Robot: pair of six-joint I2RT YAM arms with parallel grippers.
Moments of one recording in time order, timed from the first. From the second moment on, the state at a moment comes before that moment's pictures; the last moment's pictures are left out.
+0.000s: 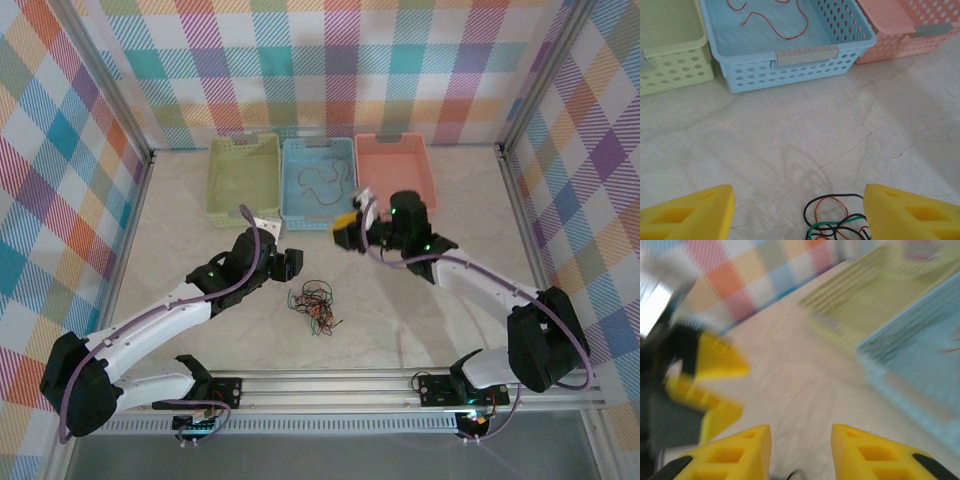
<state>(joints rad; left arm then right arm) -0.70 1.12 0.78 -0.32 -0.20 -0.40 0.57 1.38 0.83 0.15 -0.61 0.06</state>
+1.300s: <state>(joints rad) -0.69 1.05 0.76 -0.31 -0.29 -0.42 0.77 1.66 0.82 -0.03 -0.77 -0.38</state>
